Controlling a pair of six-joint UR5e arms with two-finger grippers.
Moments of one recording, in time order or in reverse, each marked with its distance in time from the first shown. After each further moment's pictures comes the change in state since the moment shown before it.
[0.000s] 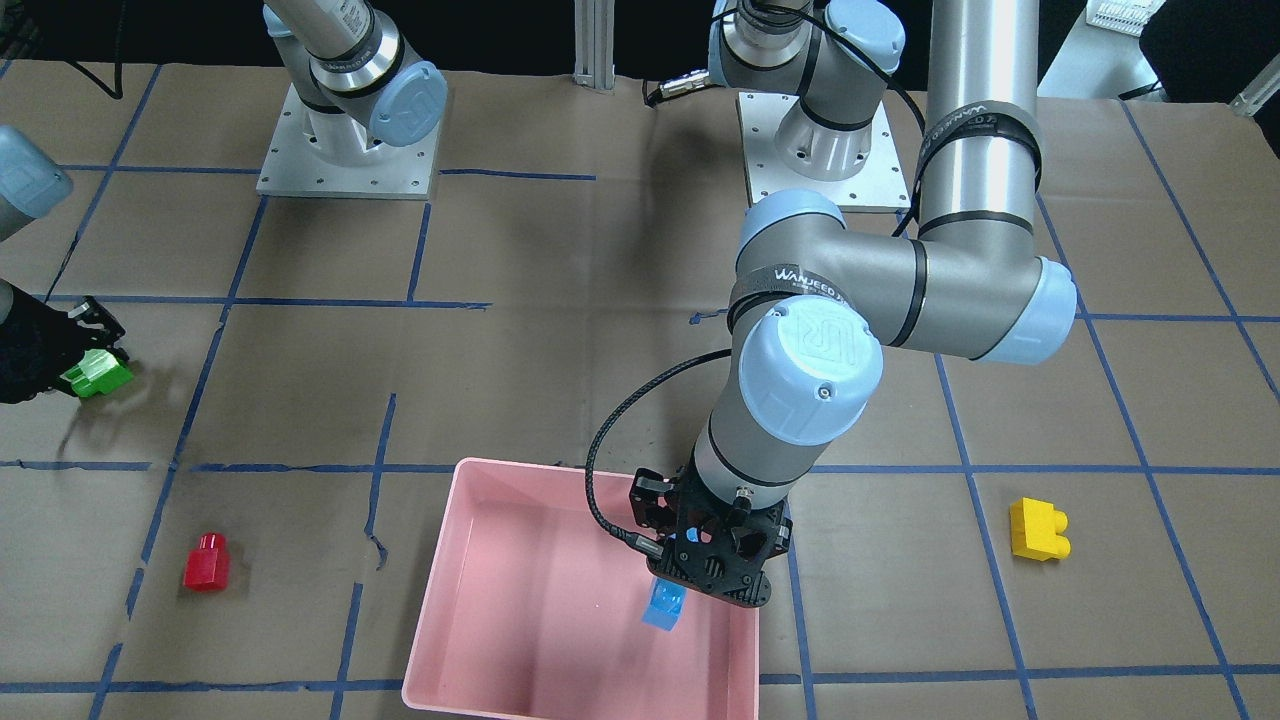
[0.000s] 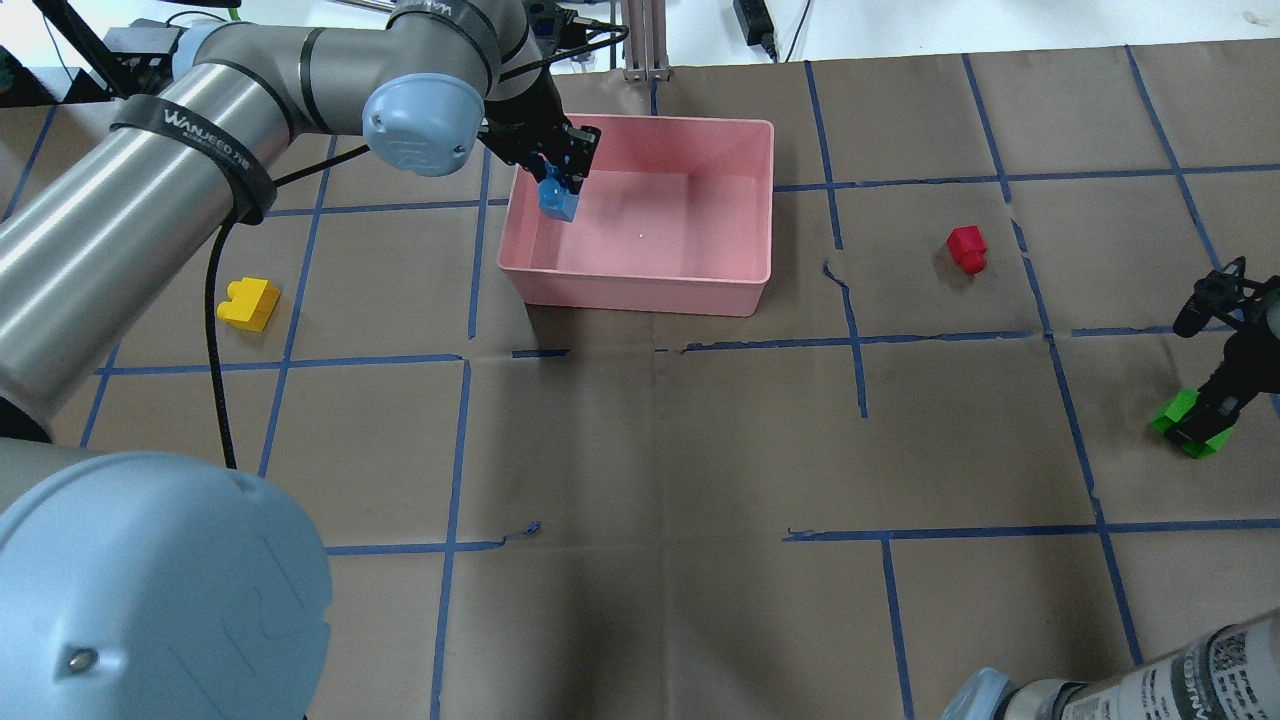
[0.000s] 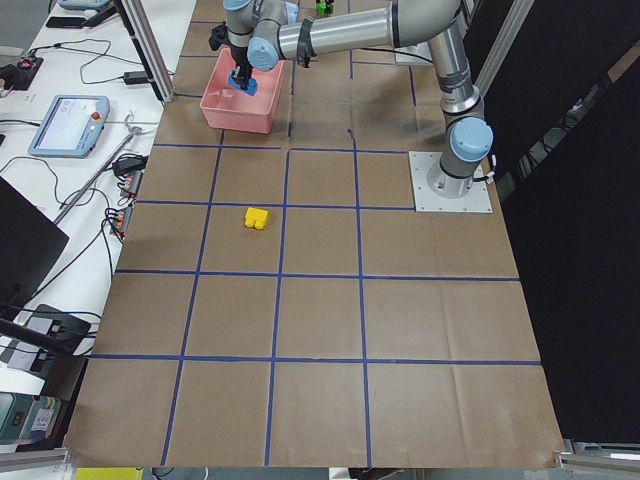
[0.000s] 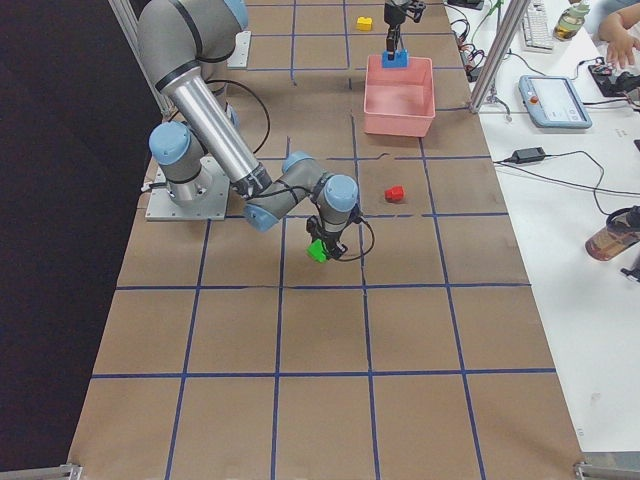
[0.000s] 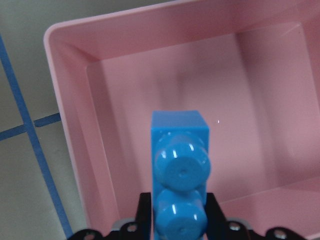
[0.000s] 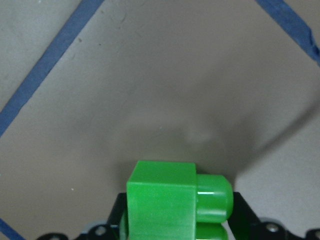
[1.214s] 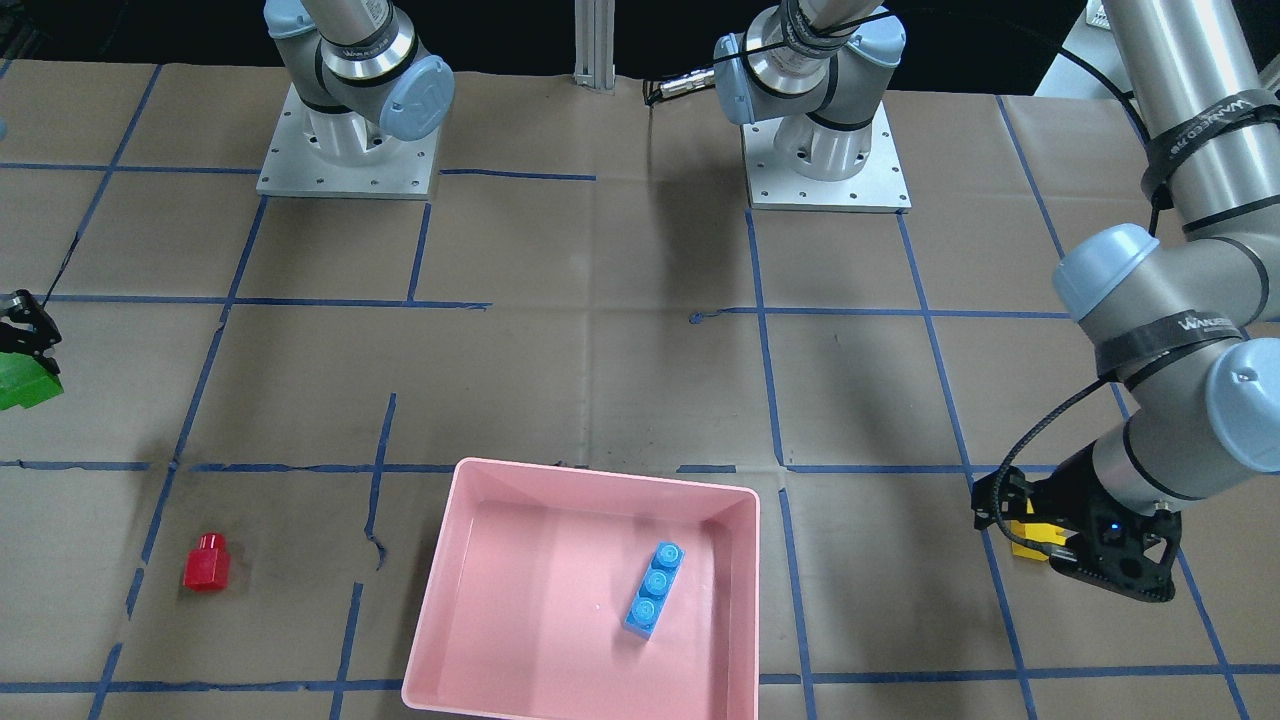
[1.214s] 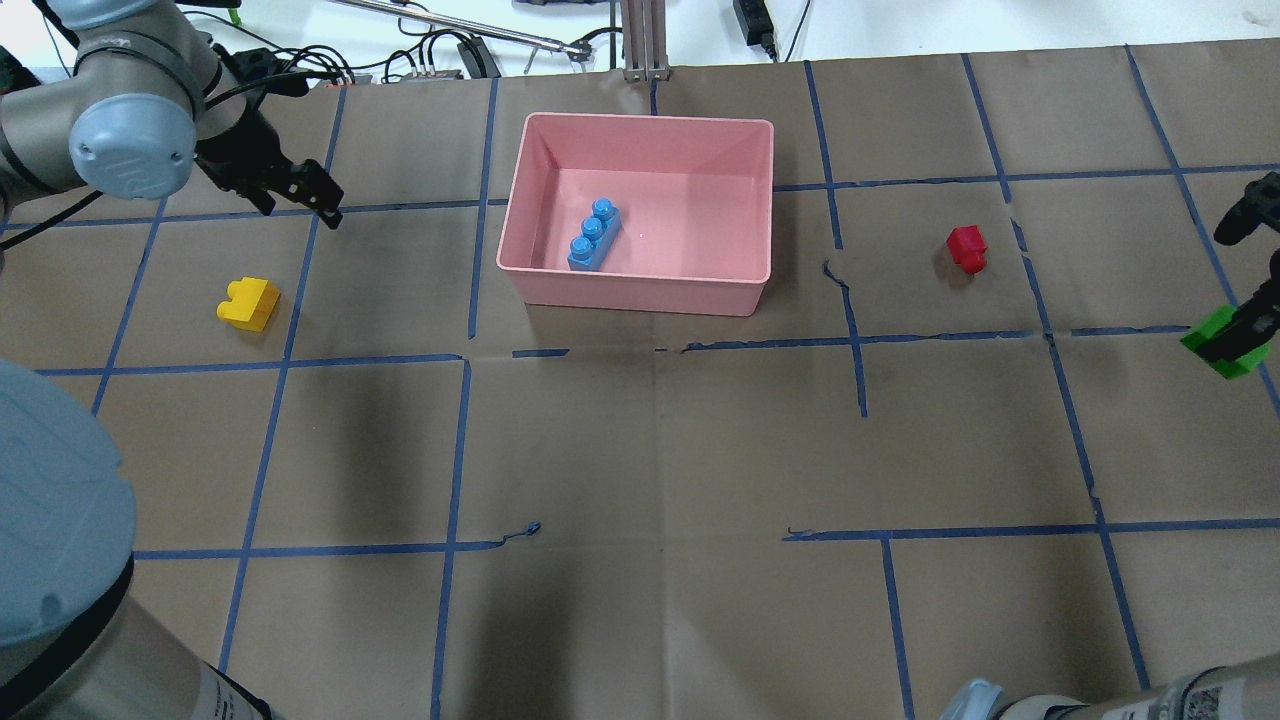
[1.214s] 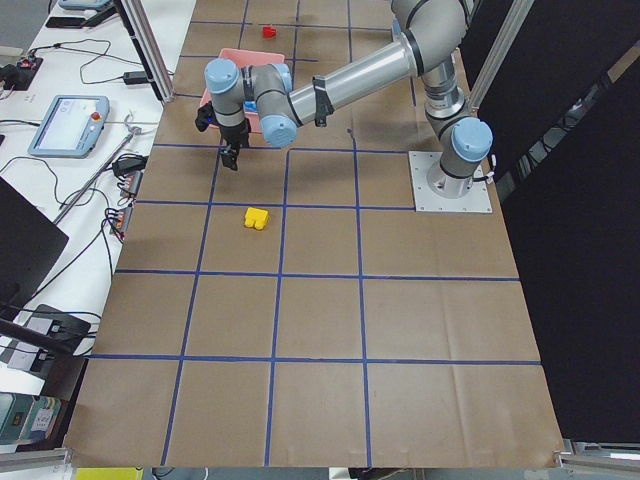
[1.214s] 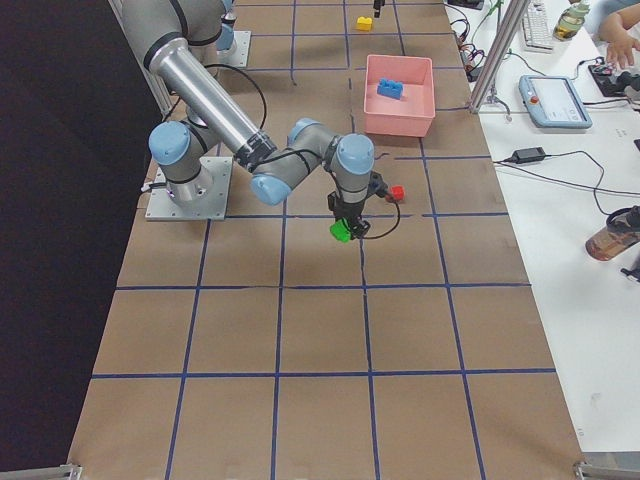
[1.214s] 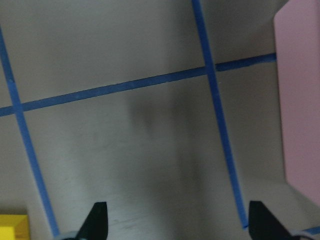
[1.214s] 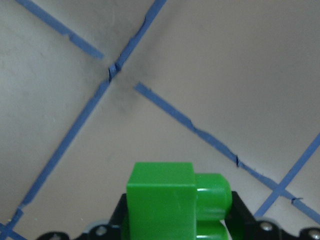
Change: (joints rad) left arm 0.500 0.047 -0.166 0.018 0.128 0.572; right arm 0.137 -0.119 -0.226 0.206 0.068 0.284
